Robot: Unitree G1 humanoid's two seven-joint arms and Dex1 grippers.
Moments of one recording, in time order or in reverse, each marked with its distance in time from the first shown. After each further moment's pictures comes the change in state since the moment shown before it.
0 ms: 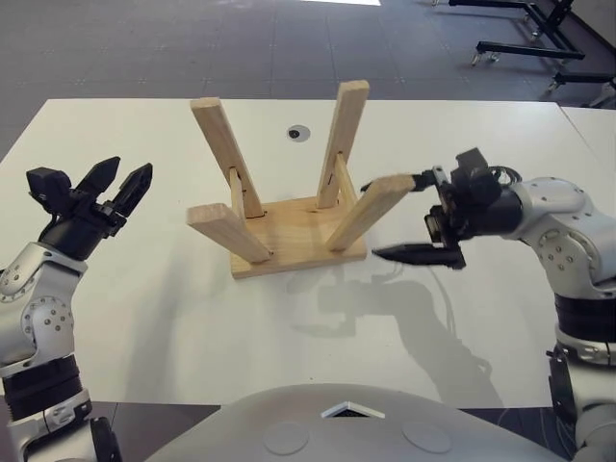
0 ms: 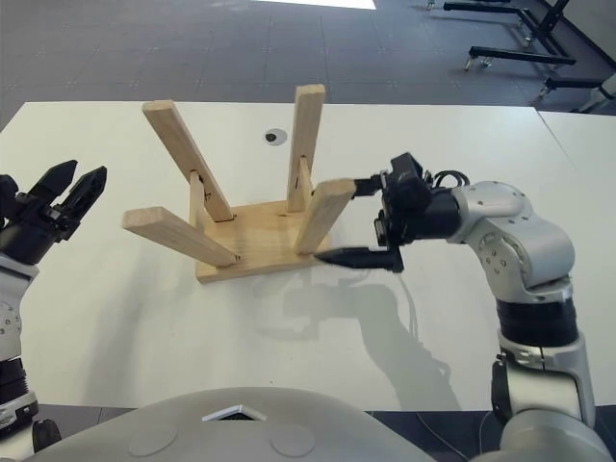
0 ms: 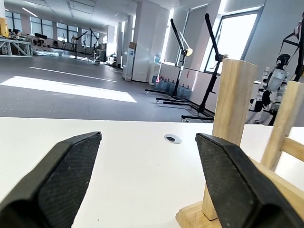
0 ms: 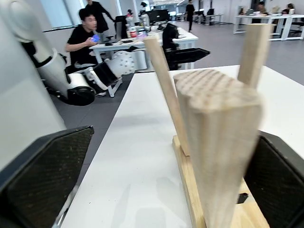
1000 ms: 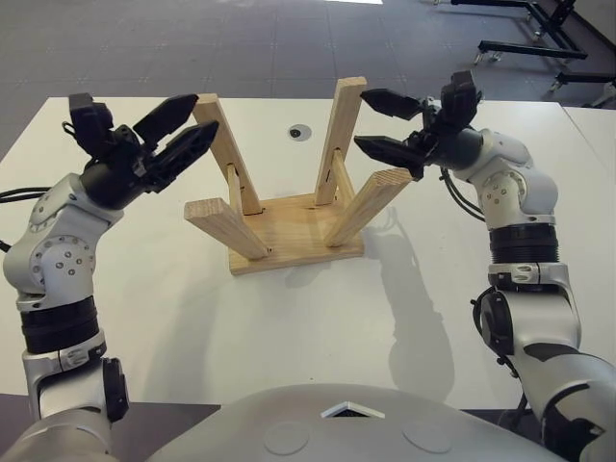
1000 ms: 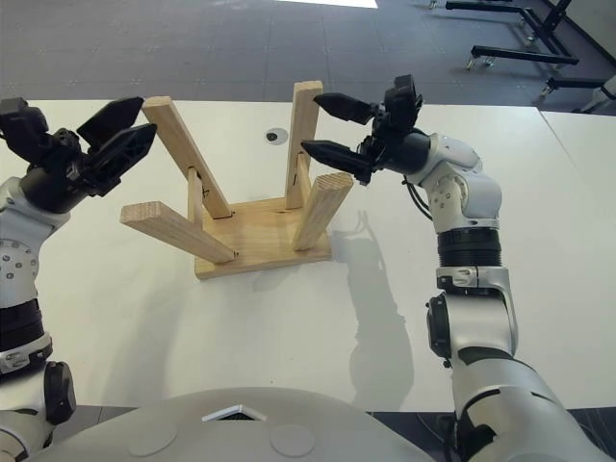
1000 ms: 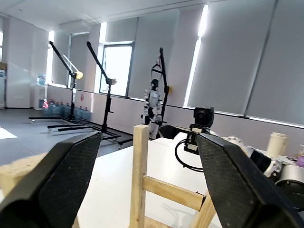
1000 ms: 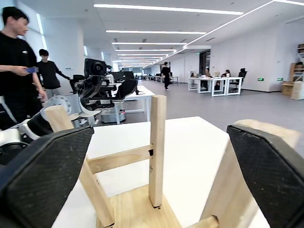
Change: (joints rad) left arm -0.334 0.034 -0.219 -0.004 -0.237 0.139 -0.253; right arm -0.383 0.309 0.006 0.713 -0.152 -0.330 0.002
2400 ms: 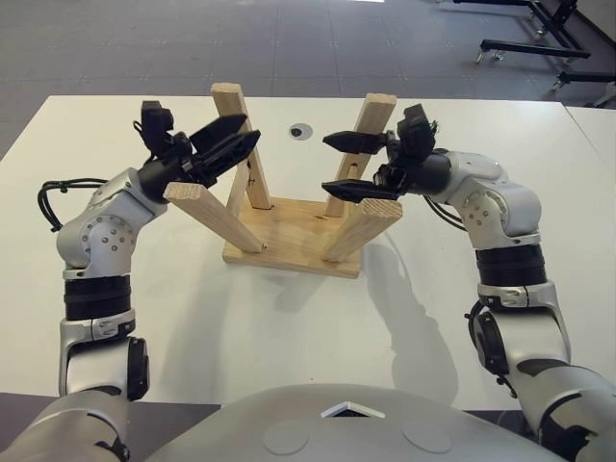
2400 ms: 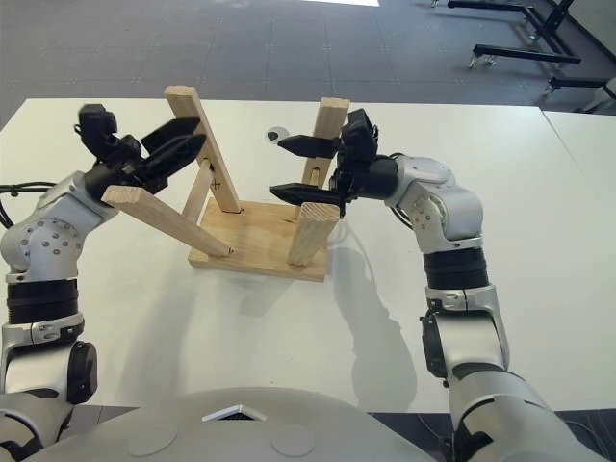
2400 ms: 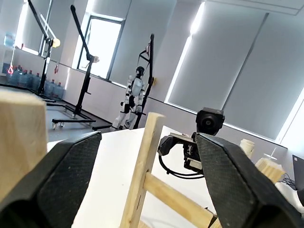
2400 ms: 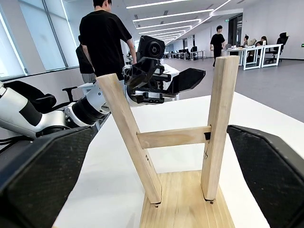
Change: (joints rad) left arm -0.119 -0.088 -0.077 0.111 0.004 0.079 0.007; right arm 0.097 0.029 0.052 -0.292 0.007 0.209 -0.069
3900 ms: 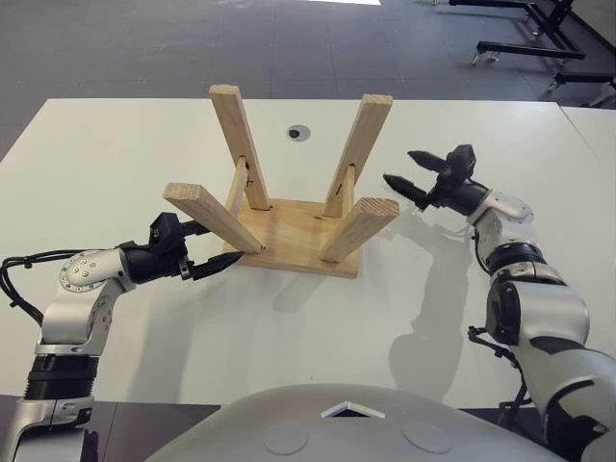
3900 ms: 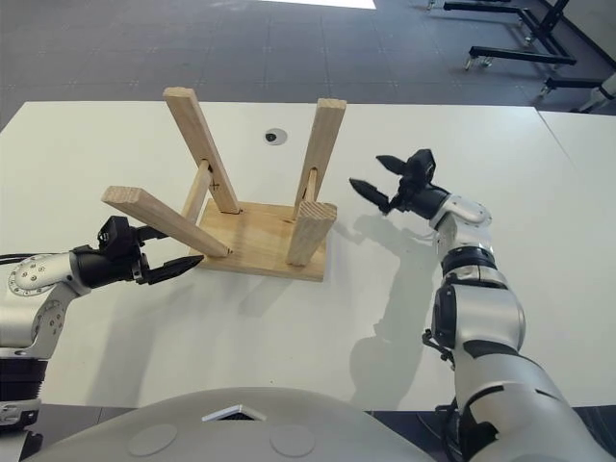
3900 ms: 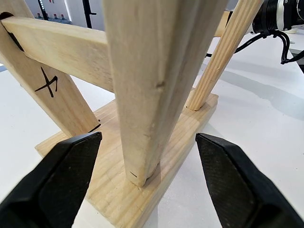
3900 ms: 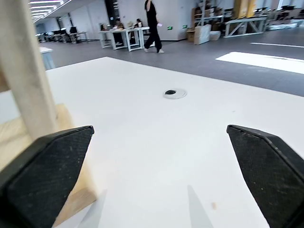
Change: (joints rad) left arm 0.450 0.176 -0.138 -0.009 0.492 -0.469 -0.215; right arm -0.179 -0.042 -0.197 1.173 -0.321 -0.802 -0.172
